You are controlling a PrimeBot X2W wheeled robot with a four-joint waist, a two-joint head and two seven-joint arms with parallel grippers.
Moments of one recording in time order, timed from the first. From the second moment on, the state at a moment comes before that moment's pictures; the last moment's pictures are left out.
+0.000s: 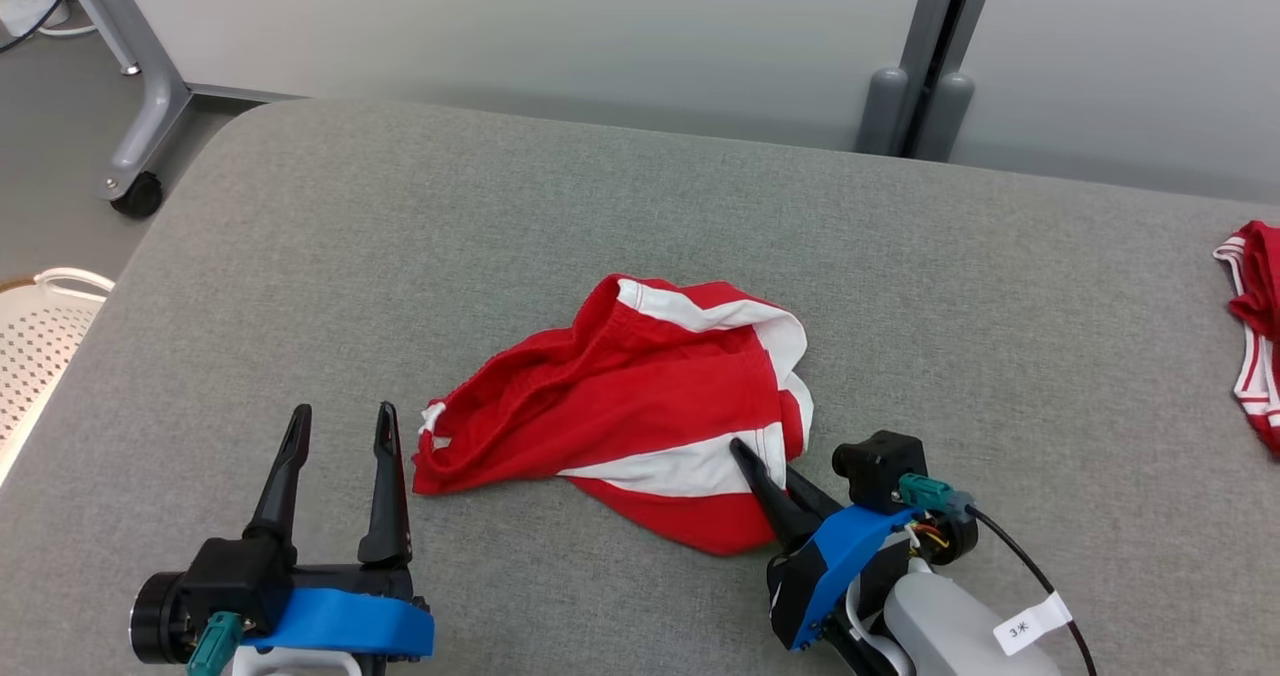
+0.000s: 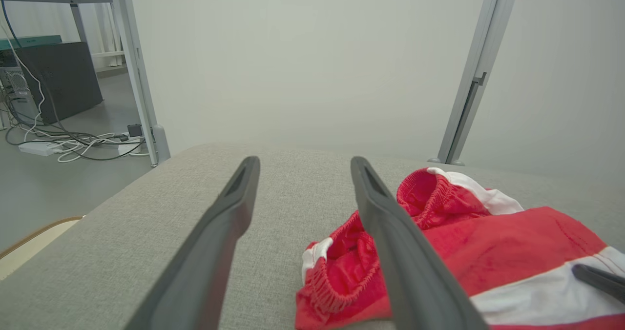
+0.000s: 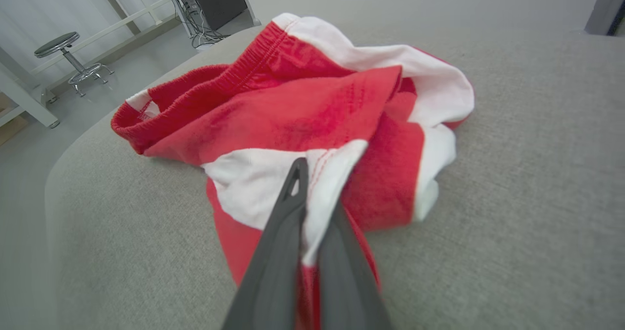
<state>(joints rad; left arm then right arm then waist) -0.03 0.05 -0.04 0.16 -0.14 -0.11 -0.26 -0.48 -0.06 0.62 0.79 0.51 0.13 -0.26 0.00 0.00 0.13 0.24</state>
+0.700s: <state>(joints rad) -0.01 0.05 -0.04 0.18 -0.14 -0.11 -0.26 -0.08 -0.24 0.27 0.40 0.46 0.13 -0.26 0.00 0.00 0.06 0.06</state>
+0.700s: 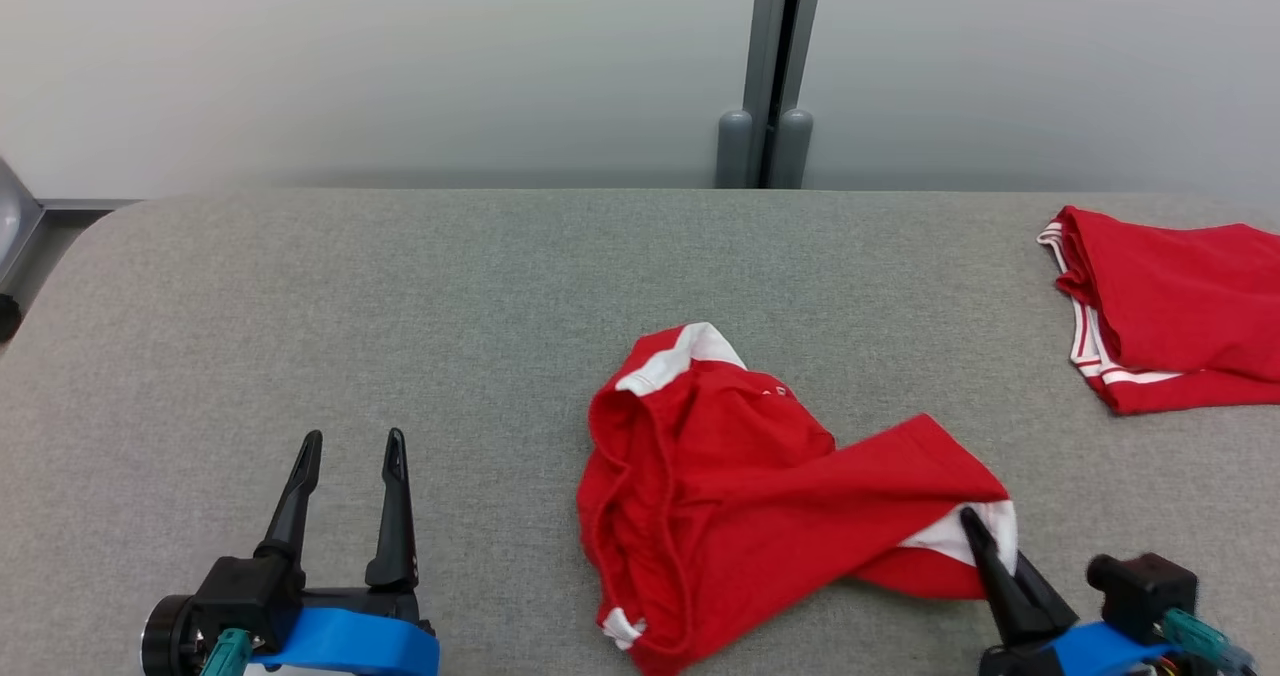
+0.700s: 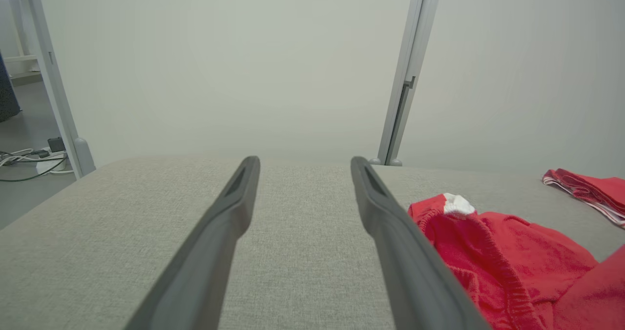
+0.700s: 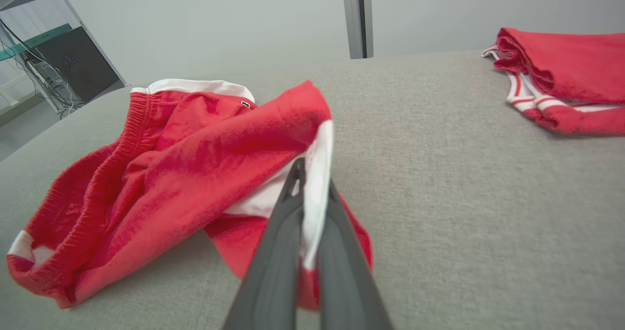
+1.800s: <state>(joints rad) 0.01 0.05 -0.07 0.18 -0.09 -0.12 -0.26 0.05 -0.06 0.04 0.11 0.24 0.13 -0.26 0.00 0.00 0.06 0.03</state>
